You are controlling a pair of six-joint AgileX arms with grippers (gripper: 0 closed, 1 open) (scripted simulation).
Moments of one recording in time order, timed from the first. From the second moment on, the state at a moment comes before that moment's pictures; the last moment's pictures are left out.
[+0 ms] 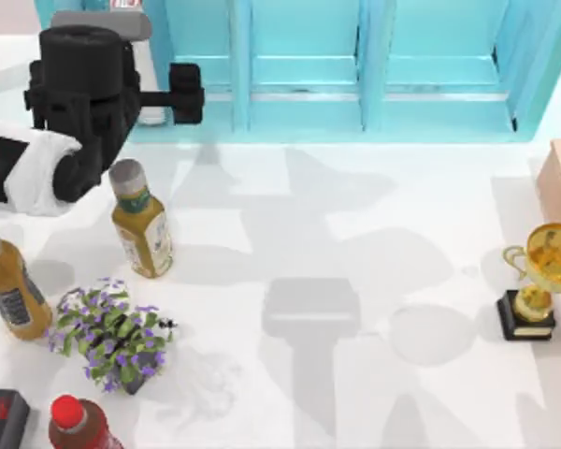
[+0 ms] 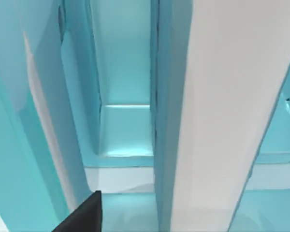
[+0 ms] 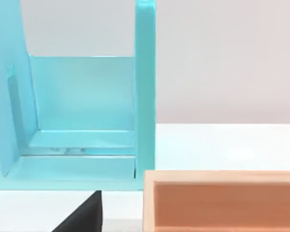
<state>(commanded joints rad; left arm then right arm) -0.30 1.93 1.01 0.51 -0.22 -0.08 0.00 0.00 0.00 0.00 0.00 0.00</state>
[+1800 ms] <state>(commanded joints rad) -0.26 2.22 1.30 0.52 -0.18 -0.06 0.00 0.00 0.00 0.00 0.00 0.00</state>
